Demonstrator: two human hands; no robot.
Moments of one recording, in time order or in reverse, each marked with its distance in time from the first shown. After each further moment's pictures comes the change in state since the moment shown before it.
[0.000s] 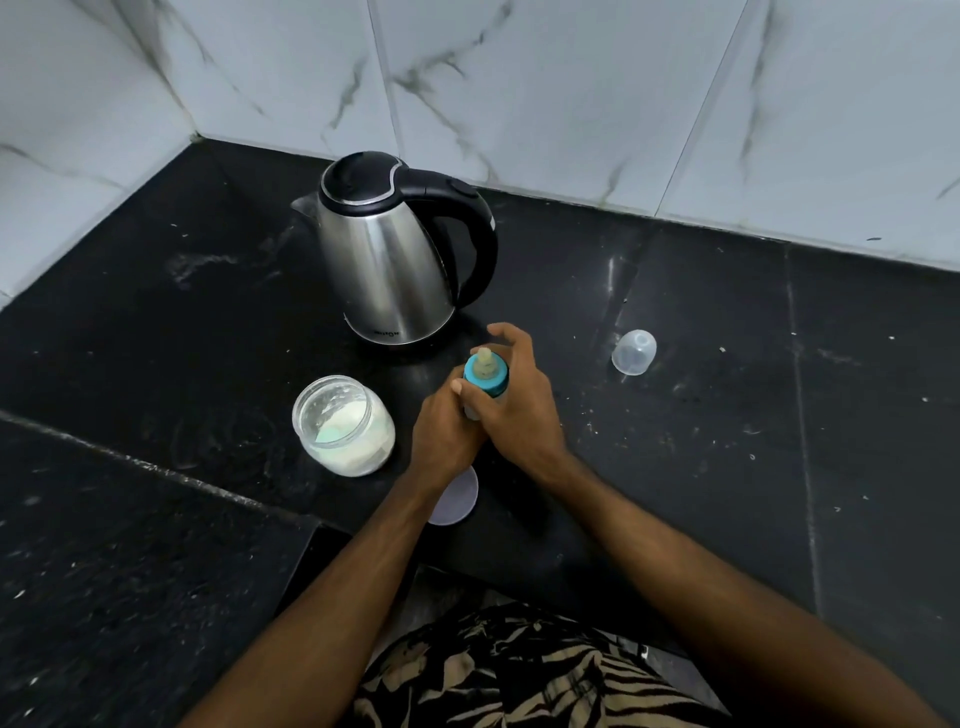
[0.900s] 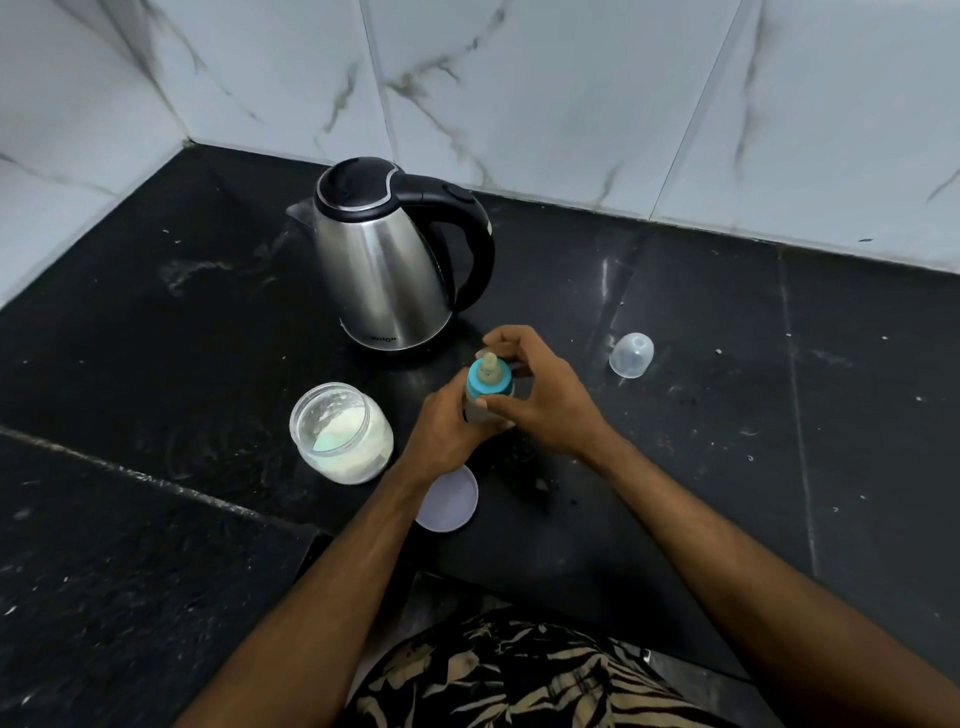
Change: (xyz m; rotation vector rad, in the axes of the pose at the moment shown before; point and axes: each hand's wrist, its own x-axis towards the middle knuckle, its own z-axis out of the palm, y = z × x) left_hand 0.010 -0.002 -0.008 -0.140 -0.192 0.035; right_hand 0.015 -0.001 -0.043 -0.101 -0.266 -0.098
